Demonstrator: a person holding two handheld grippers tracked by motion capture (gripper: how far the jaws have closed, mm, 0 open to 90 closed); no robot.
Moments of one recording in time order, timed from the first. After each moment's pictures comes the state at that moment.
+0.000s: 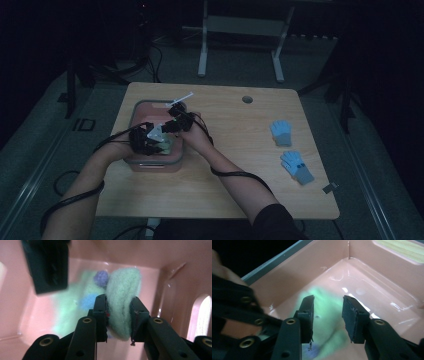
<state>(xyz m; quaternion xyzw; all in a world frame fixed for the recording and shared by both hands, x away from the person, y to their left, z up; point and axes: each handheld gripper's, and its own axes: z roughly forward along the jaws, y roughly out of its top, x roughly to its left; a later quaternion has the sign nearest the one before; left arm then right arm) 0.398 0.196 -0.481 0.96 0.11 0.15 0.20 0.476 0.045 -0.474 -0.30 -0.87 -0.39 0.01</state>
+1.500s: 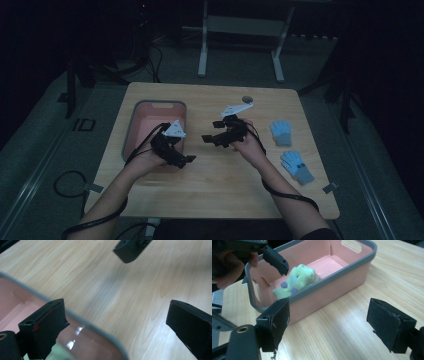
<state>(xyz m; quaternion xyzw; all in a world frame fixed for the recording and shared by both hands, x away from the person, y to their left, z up) 0.360 0.121 -0.451 0.88 0.24 0.13 0.38 0.436 -0.116 -0.454 -0.24 -0.85 -0.46 -0.04</state>
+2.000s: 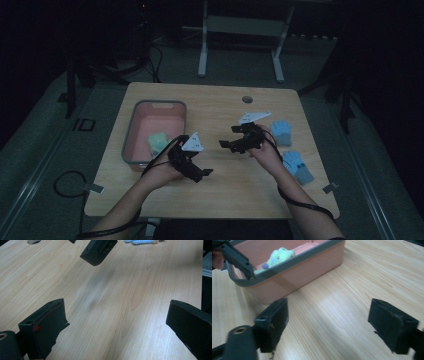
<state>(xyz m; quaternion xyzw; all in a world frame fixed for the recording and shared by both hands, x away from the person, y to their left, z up) 0.335 0.077 -0.461 0.89 0.19 0.12 0.40 0.424 -0.167 -0.468 -0.28 -0.85 -0.44 -0.08</state>
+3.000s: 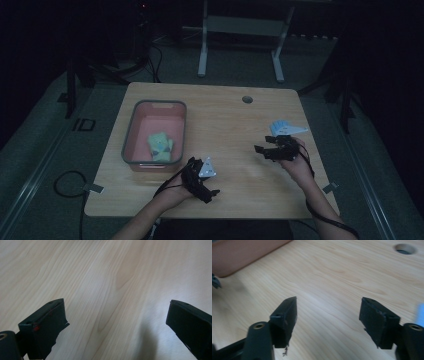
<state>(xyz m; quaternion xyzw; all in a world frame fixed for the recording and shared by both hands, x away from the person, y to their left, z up) 0.310 0.042 -0.539 0.91 0.19 0.13 0.35 0.406 -0.276 -0.497 -0.36 -0.82 -0.42 -0.15</state>
